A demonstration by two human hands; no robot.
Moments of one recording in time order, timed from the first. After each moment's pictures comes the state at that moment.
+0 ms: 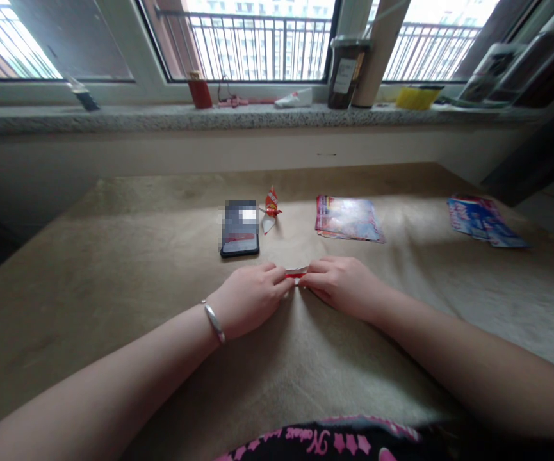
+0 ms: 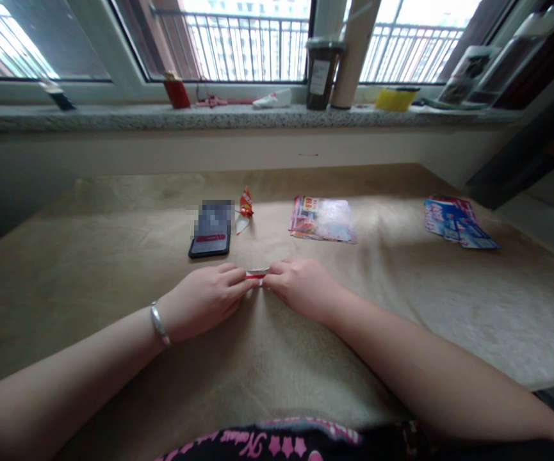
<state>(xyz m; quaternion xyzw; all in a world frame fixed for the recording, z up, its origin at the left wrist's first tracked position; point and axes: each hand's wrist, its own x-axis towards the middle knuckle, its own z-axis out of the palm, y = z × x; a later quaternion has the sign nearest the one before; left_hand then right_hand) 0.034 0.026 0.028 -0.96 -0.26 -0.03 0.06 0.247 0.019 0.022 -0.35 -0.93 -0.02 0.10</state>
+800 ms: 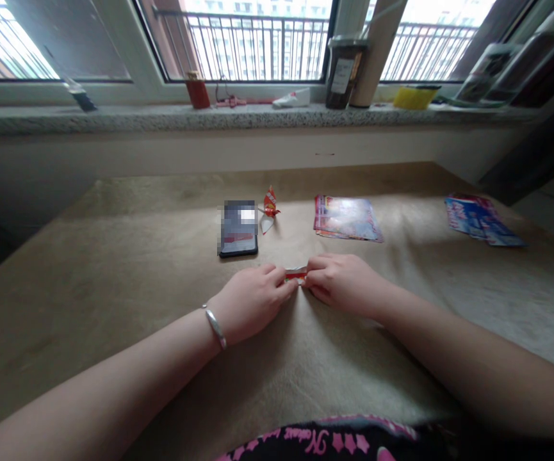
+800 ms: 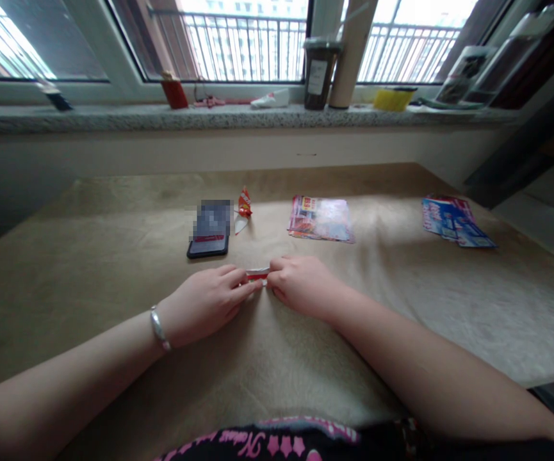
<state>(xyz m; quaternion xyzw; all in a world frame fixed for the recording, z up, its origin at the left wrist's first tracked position) 0.036 0.022 0.030 -0.96 -0.26 -0.03 0.06 0.244 0.018 0.035 -0.39 -0.92 -0.02 0.05</state>
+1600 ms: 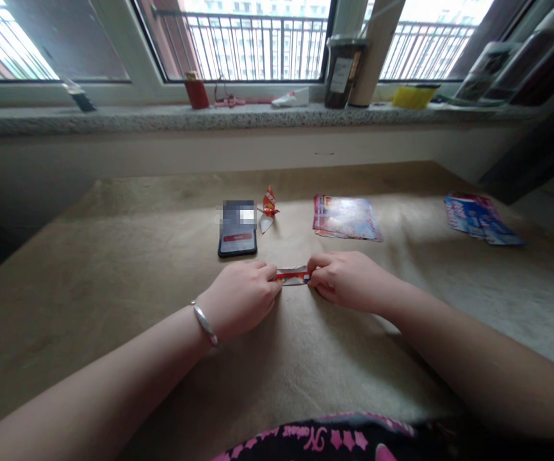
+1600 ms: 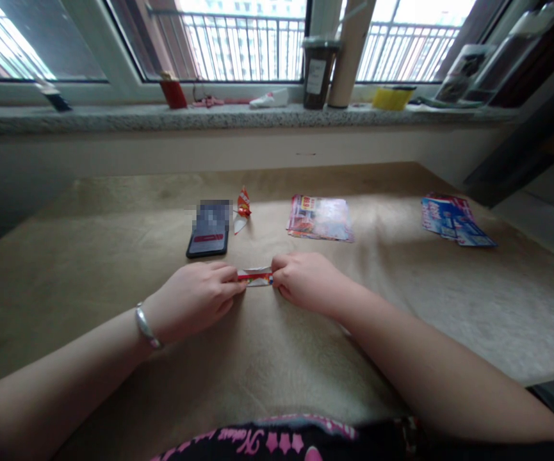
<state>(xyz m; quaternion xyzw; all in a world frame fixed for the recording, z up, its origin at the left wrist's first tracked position) 0.033 0.021 0.048 -0.95 -0.30 0.01 0.07 0.253 0.020 0.039 -0.40 -0.92 0.01 0.06</state>
